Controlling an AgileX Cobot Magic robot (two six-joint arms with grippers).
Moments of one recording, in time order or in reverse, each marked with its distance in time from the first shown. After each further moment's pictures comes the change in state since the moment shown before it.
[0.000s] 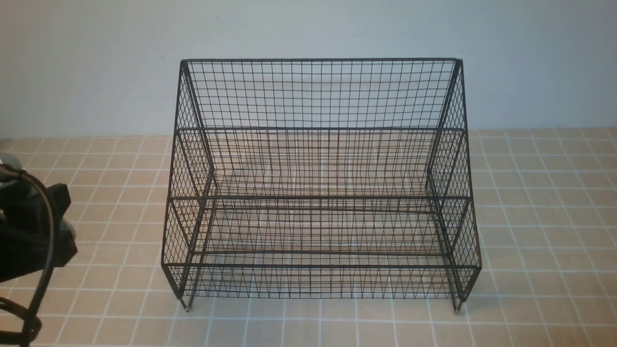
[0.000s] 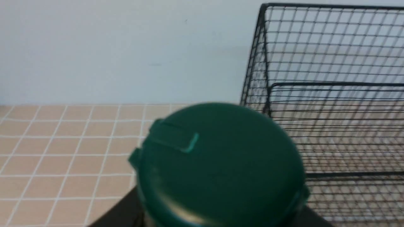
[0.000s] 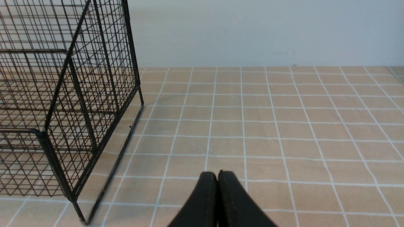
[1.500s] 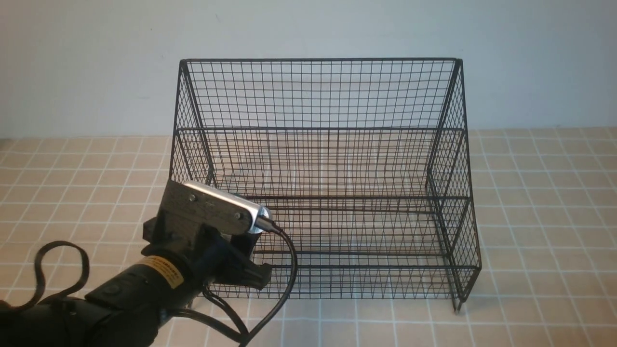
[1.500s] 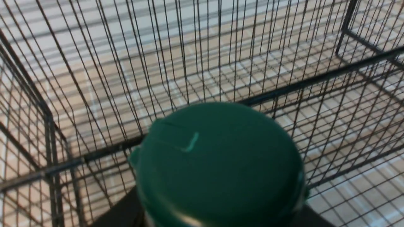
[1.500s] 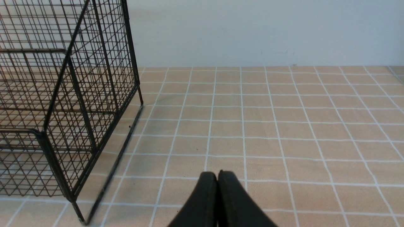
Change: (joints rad) right arm 0.000 0.000 0.000 0.000 0.000 0.000; left arm -0.487 0.786 -0.014 -0.046 -0.682 -0.006
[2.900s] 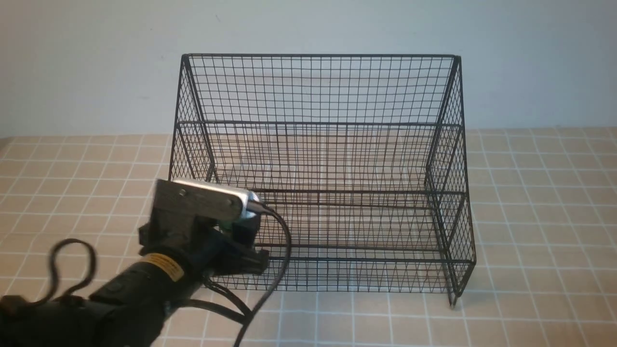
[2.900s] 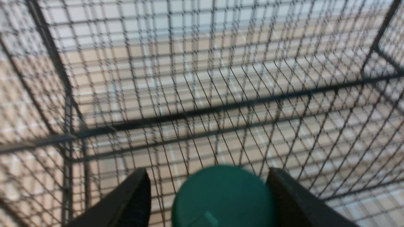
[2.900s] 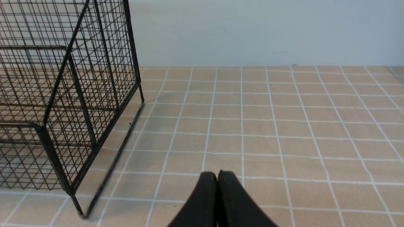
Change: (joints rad) right arm 0.000 0.000 0.000 0.000 0.000 0.000; left arm -0.006 -0.015 -0.009 -0.103 -0.039 -0.029
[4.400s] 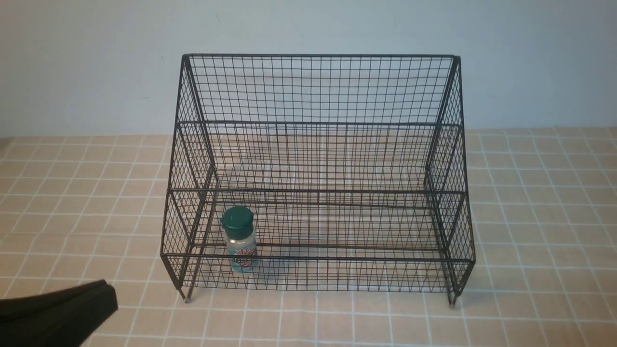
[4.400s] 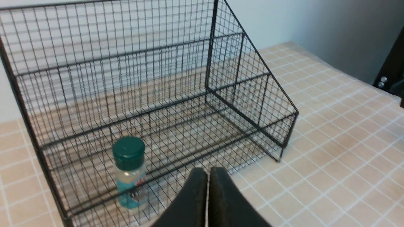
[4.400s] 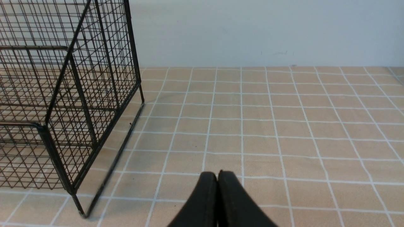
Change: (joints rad) right arm 0.000 0.000 0.000 -0.001 0.000 0.000; left arm 0.020 -1.151 0.008 0.144 1.024 0.015
